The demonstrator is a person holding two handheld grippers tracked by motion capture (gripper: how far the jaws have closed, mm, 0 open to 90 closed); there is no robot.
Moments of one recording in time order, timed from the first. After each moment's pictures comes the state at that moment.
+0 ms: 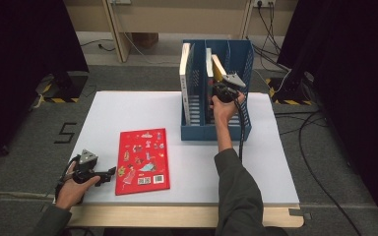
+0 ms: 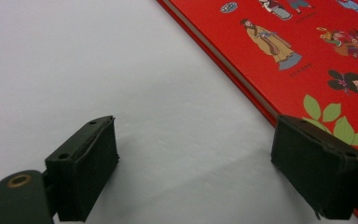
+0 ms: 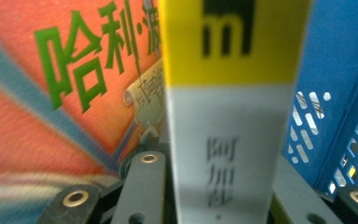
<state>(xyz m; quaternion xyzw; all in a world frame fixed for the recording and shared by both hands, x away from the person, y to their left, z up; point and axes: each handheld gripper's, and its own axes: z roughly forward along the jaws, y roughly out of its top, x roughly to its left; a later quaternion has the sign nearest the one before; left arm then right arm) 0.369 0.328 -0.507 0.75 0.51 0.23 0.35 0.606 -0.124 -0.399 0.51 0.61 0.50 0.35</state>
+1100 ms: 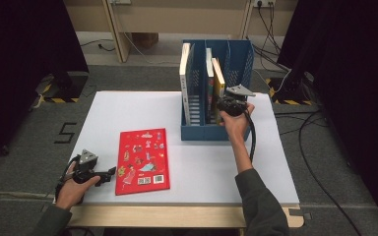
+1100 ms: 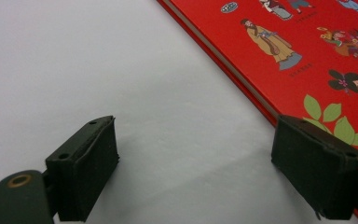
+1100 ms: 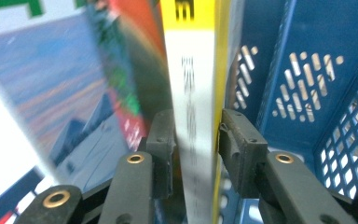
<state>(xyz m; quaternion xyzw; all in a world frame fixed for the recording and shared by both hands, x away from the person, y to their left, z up) 0.369 0.328 -0.507 0.75 0.51 0.23 0.34 0.548 -0.150 -0.398 0.45 0.69 0.48 0.30</state>
